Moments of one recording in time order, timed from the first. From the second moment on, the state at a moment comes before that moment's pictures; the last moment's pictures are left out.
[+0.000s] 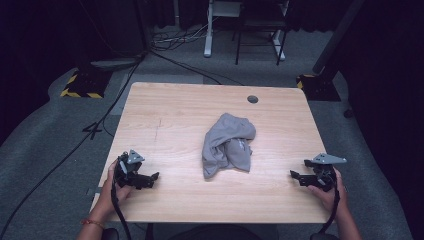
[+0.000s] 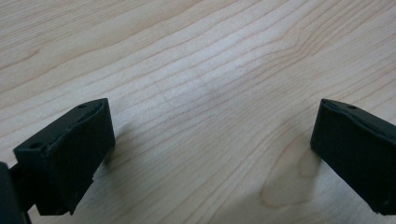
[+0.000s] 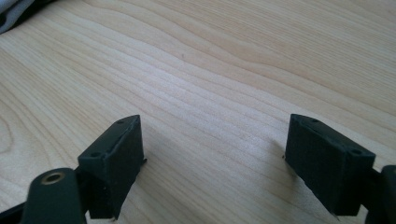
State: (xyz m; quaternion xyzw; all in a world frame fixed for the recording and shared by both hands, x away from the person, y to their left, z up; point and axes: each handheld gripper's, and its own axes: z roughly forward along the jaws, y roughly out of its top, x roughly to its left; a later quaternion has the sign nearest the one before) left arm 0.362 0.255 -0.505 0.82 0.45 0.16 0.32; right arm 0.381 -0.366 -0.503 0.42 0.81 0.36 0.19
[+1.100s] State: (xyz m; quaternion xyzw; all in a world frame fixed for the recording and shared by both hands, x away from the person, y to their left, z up) left arm 0.422 0.159 -0.490 0.84 0.38 0.14 0.37; right arm 0.484 -0.231 -0.416 0.32 0.84 0.38 0.22
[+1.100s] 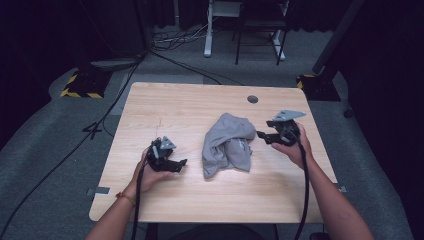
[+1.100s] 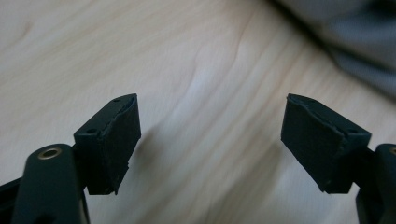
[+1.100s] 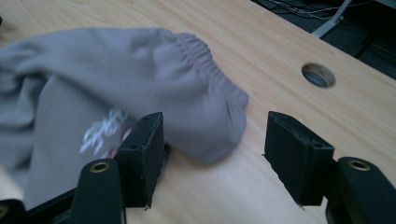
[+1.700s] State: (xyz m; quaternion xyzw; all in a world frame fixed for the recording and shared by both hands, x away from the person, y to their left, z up) left arm 0.429 0.067 -0.489 0.88 0.28 0.13 0.37; right arm 0.558 -0.205 -0.482 0.42 0.84 0.33 0.12
